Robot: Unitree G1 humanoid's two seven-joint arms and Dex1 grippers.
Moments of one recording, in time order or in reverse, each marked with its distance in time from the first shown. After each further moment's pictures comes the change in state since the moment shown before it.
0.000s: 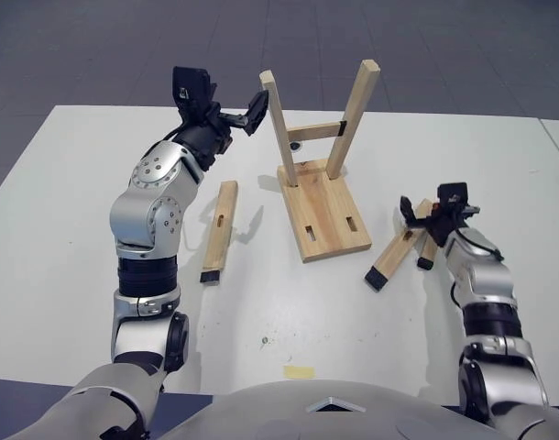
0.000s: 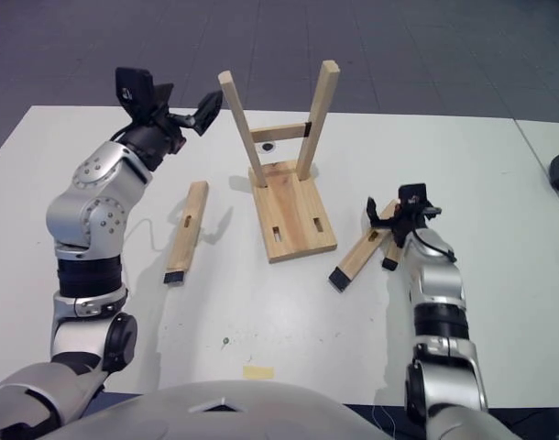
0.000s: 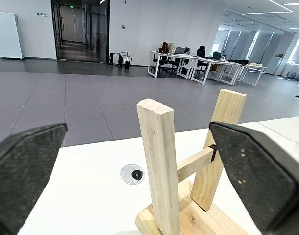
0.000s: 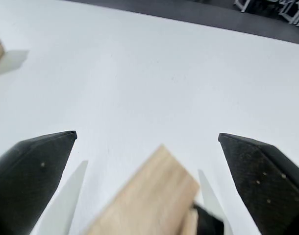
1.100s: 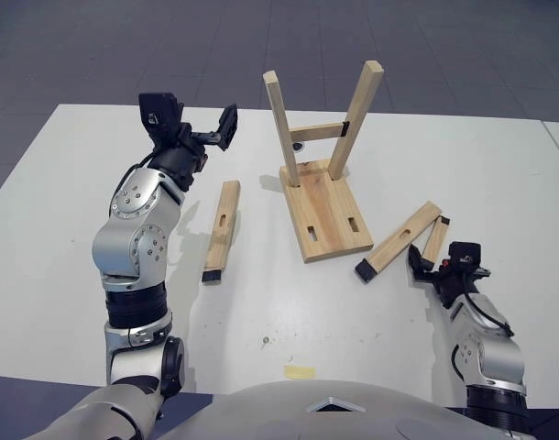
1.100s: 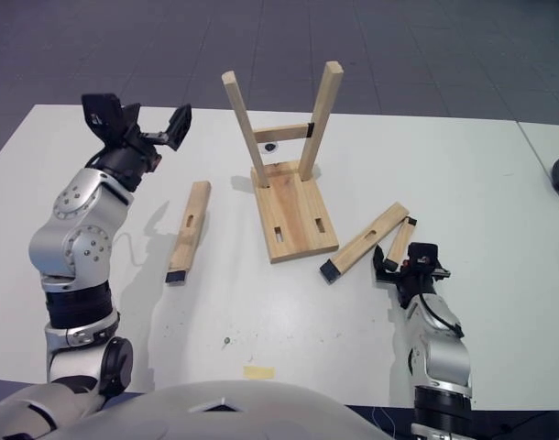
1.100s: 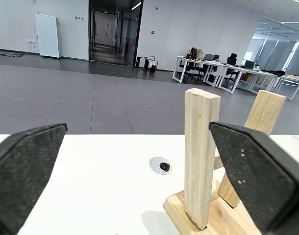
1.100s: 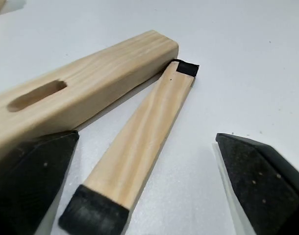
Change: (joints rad) left arm 0.160 0.002 0.082 -0.159 -0.006 0.011 0.080; right arm 0.564 0.130 -0.125 -0.547 0.074 0.192 -0.088
